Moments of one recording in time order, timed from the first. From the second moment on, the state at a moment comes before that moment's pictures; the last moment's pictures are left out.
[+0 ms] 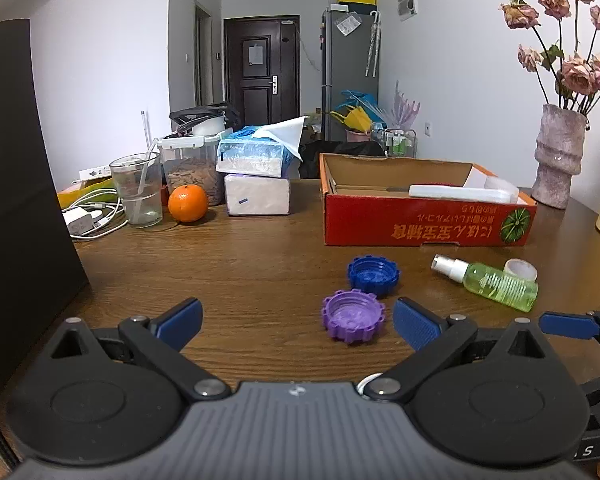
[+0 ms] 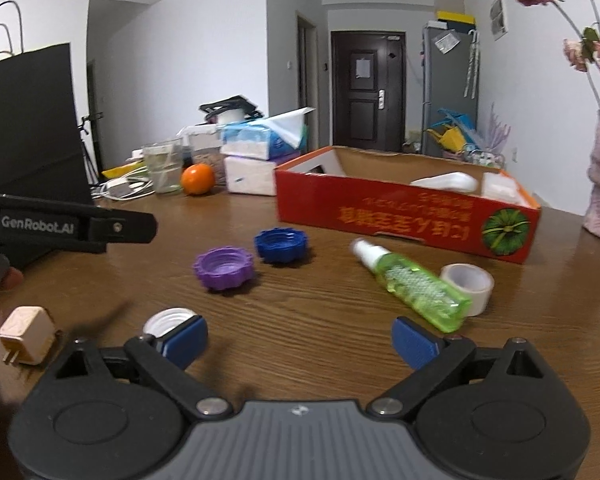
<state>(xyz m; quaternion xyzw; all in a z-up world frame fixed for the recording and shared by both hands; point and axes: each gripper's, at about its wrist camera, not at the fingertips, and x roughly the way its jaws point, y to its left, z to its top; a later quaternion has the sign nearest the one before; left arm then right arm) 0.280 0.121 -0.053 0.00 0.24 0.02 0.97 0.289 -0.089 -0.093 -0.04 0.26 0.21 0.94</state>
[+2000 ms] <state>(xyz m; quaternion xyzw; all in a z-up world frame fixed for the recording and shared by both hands) 0.305 0.111 -0.065 -0.03 0.27 0.04 0.96 0.322 -0.124 -0.084 0.00 0.26 0.18 0.95</state>
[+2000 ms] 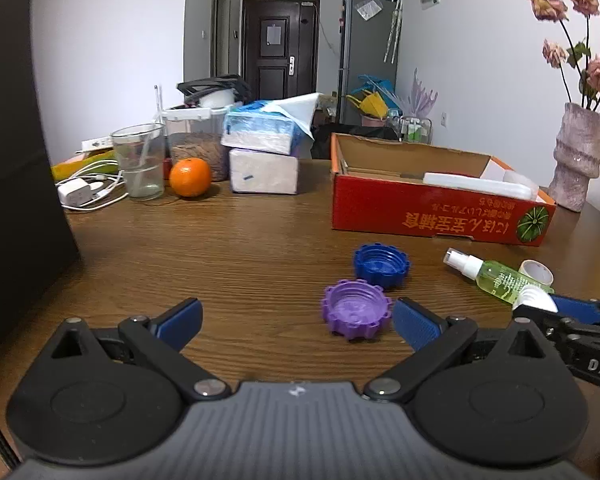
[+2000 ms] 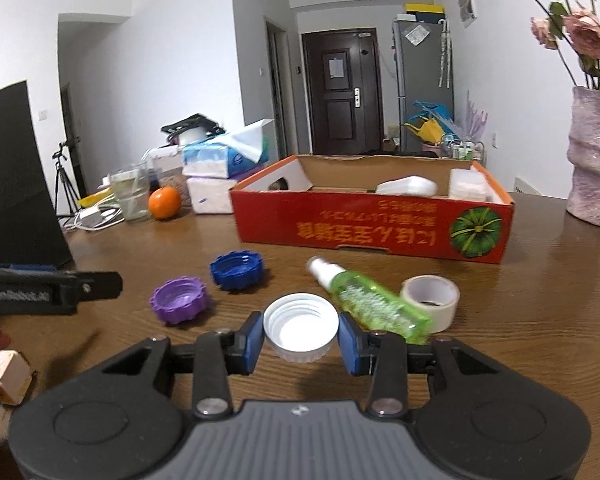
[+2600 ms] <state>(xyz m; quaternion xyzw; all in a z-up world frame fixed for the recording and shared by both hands) 0.361 0.064 -0.094 -0.01 0.32 0.08 0.94 0.333 -0.176 -0.080 0.02 0.25 0.16 0.96</state>
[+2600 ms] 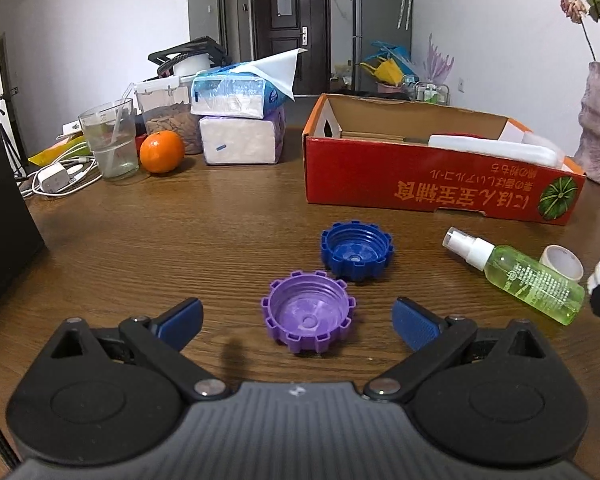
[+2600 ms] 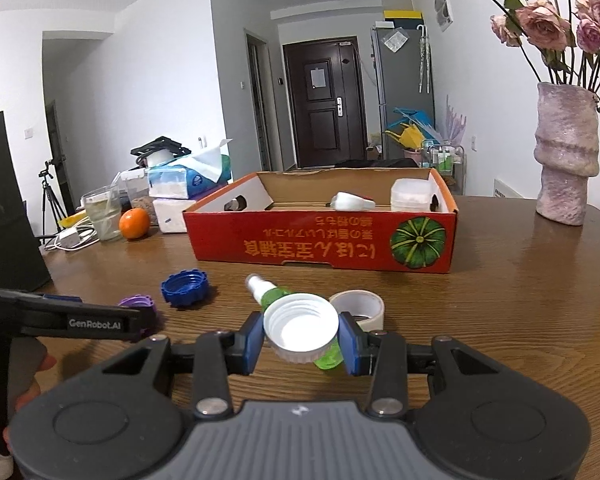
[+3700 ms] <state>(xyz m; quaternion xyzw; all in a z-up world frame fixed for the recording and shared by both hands) 0.345 0.049 -0.076 -0.04 0.29 0.07 0.95 0.332 -0.187 -0.076 0.02 0.23 0.14 0.96</state>
